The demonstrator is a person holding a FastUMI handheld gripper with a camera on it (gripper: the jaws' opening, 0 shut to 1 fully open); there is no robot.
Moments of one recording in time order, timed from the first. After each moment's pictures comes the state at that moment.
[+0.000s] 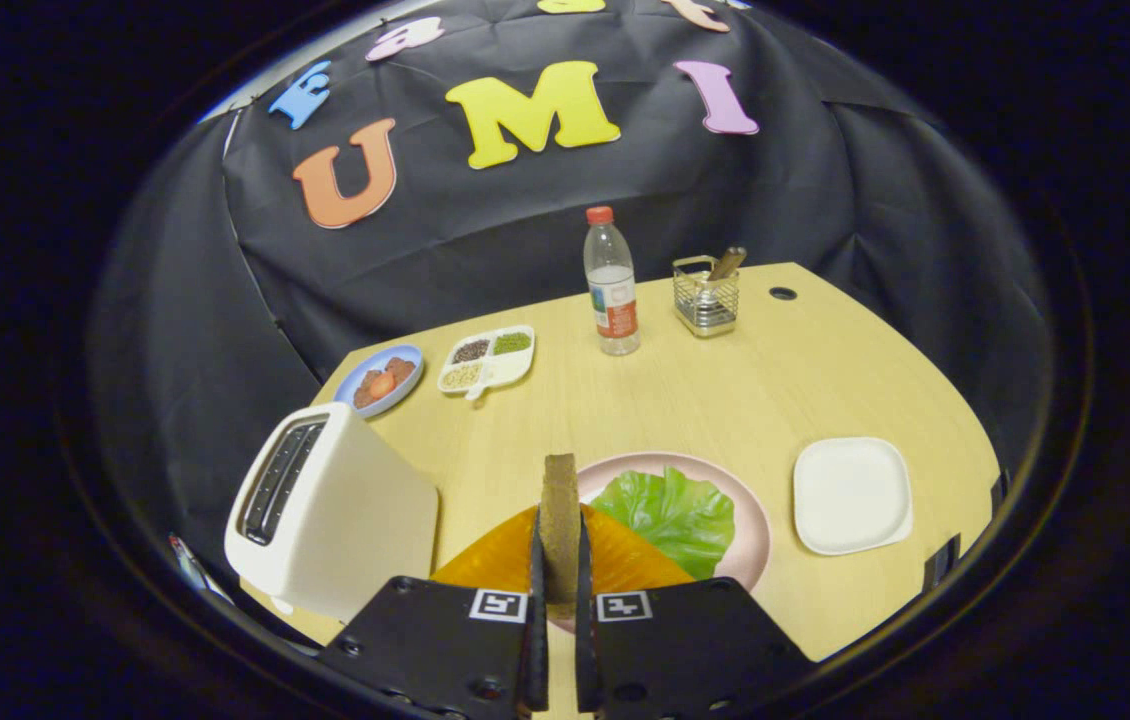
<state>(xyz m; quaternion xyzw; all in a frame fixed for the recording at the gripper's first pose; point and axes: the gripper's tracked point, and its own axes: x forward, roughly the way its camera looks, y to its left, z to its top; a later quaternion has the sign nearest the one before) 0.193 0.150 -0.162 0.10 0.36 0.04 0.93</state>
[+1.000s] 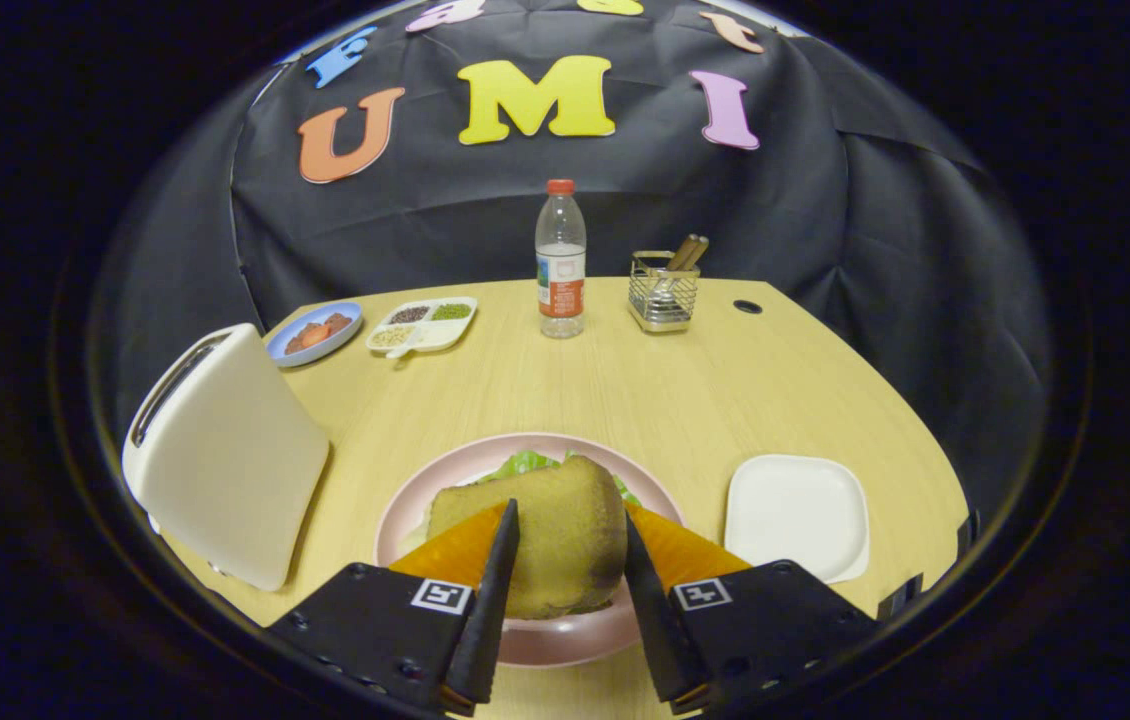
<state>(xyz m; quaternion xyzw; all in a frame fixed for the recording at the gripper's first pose) 0.201 0.092 -0.211 0.01 0.34 0.00 0.94</state>
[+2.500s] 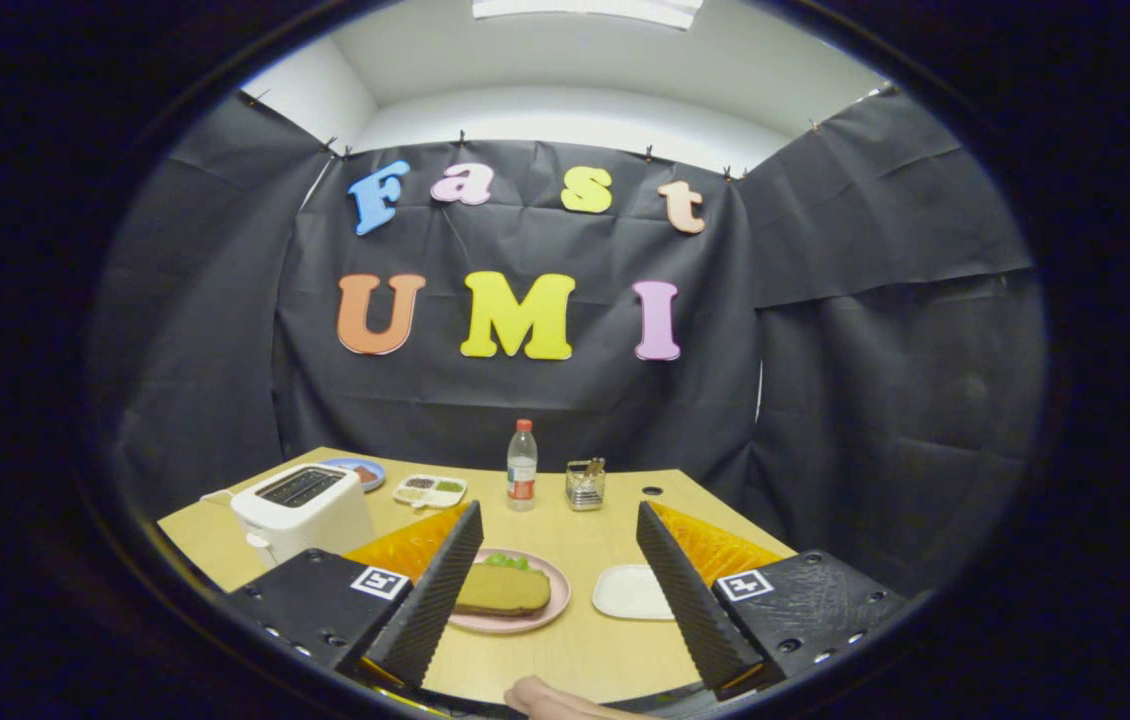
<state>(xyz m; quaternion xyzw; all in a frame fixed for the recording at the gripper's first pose) 0.011 0.045 -0.016 -0.02 0.04 -0.03 1.00</state>
